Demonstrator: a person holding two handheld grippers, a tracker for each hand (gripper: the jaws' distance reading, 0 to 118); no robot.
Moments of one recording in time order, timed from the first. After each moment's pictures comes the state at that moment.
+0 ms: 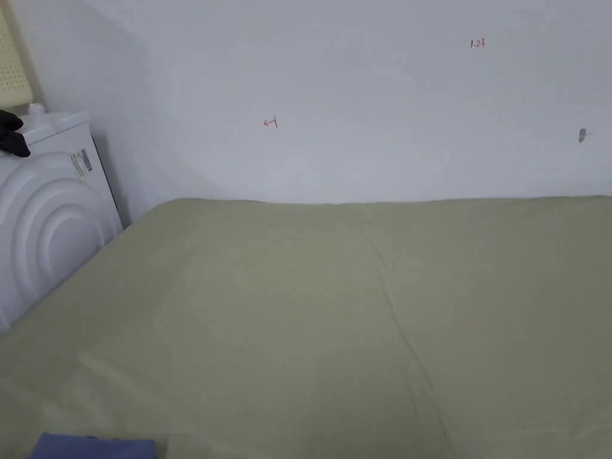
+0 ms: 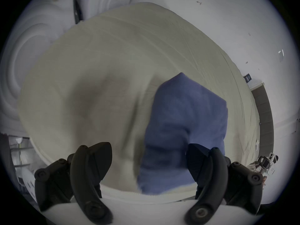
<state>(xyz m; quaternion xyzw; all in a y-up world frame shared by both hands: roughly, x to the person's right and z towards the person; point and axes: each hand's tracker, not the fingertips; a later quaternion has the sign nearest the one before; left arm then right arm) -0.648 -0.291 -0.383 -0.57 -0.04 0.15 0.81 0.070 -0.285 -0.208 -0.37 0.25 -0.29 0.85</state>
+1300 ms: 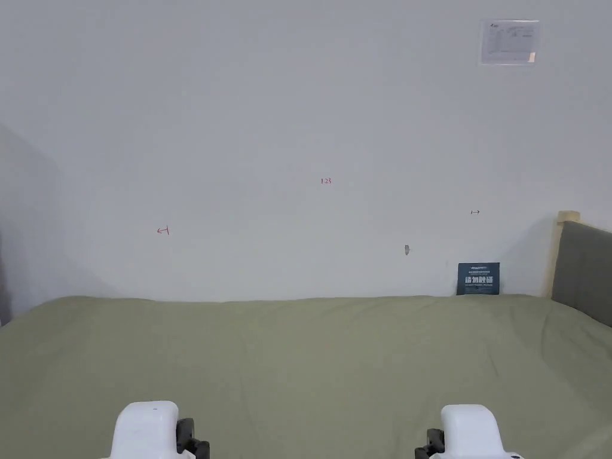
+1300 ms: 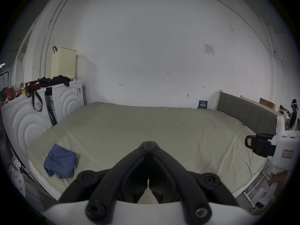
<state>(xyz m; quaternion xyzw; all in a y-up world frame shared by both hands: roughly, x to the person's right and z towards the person) -0.180 -0.151 -0.185 -0.15 -0.10 0.01 0.98 0.123 -0.174 -0.136 -0.18 -0.11 -0.01 0.98</state>
